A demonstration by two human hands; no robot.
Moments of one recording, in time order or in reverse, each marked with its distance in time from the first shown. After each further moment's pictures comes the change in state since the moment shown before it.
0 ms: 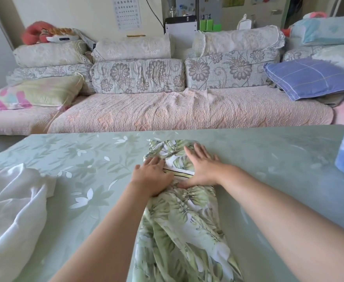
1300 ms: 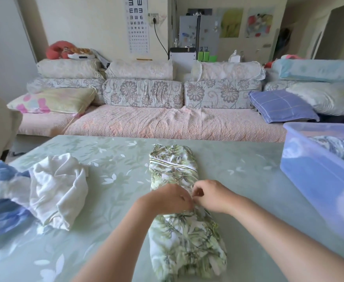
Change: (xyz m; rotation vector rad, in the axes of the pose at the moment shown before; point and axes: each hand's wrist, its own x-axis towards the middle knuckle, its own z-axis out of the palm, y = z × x) left_hand -0.211 0.049 -0.057 -0.401 -0.247 0.331; right_hand -0.226 -0.063 -0.005 0.228 0.140 -0.001
